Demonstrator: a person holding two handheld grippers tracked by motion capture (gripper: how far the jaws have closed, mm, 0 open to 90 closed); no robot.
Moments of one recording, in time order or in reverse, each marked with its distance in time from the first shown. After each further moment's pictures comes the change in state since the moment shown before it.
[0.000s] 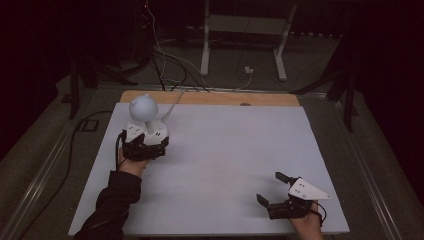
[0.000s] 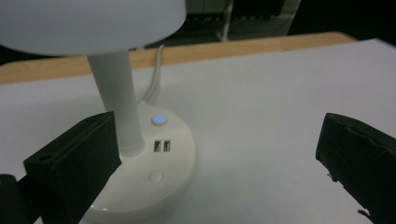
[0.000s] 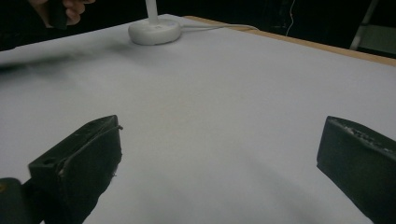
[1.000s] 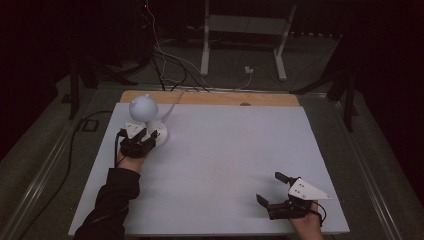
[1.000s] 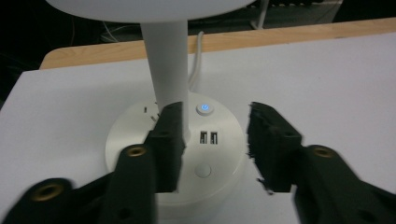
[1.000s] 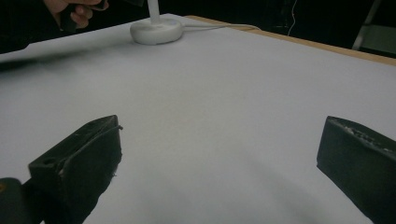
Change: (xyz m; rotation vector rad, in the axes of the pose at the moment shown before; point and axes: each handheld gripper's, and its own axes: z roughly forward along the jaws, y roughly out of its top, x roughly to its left) left arm 0.013 -0.005 0.013 0.034 0.128 -0.001; right arm 0.000 0.000 0.000 0.000 0.006 0.000
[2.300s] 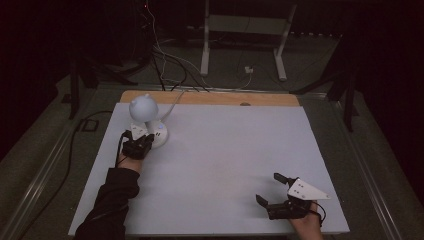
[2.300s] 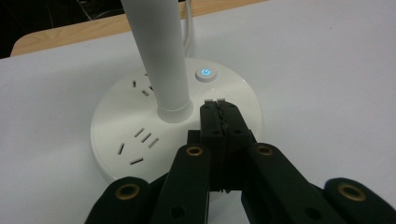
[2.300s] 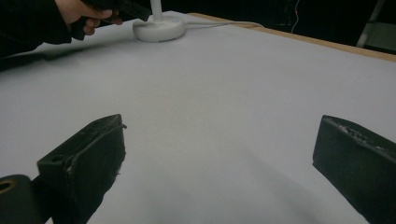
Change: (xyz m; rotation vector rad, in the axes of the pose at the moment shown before) left arm 0.009 -0.017 0.023 0.087 -0.040 0.124; right arm 0.001 -0.001 0.001 0.010 0.009 -0.005
